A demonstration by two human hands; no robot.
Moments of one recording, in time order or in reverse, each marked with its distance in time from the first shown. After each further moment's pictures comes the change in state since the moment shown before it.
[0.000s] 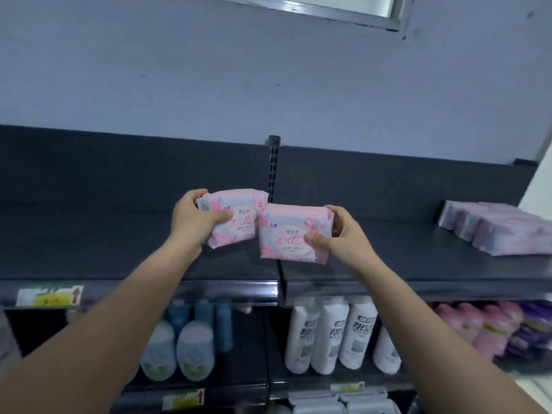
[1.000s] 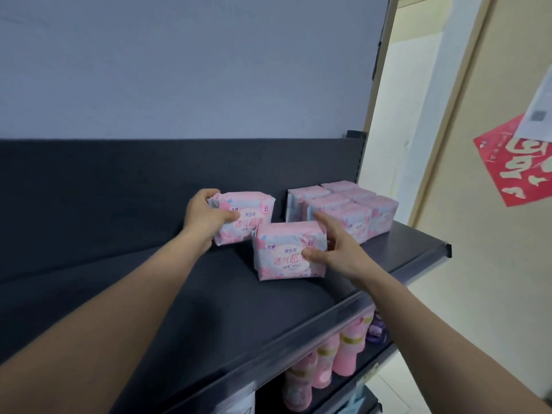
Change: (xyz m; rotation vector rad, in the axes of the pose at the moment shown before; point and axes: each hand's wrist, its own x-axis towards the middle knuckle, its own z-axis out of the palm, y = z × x) left_hand 0.057 -0.064 0.512 -0.042 -0.521 -0.063; right_hand 0.081 0.162 -0.381 -0.275 0.245 0.214
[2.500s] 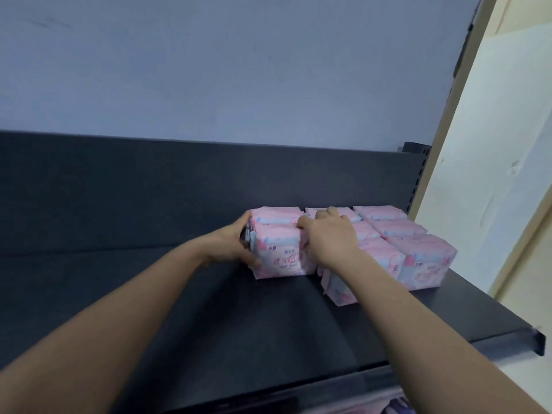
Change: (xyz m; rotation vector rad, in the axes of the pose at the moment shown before) left_hand 0.034 -0.026 0.059 0.395 -0.514 -0.095; right_hand 0.136 -0.006 -0.024 -1.189 -0.059 -0.418
